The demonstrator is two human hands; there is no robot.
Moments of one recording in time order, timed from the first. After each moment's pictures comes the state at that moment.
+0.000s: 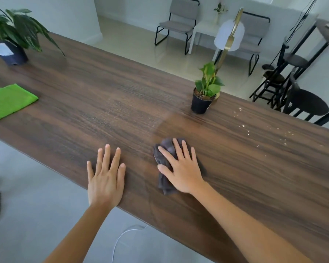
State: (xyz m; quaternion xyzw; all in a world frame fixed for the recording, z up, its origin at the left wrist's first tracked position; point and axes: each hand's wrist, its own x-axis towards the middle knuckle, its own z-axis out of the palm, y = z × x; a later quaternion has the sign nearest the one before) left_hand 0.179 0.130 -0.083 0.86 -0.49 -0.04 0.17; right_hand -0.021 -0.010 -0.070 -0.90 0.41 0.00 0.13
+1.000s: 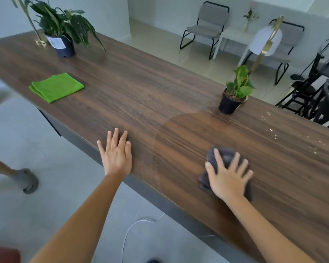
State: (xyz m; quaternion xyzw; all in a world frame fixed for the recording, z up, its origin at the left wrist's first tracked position) left_hand 0.241 0.143 -0.089 0.89 -0.39 -0.02 0.24; right_hand -0.054 0.030 -0.070 -0.77 0.63 0.01 0.06
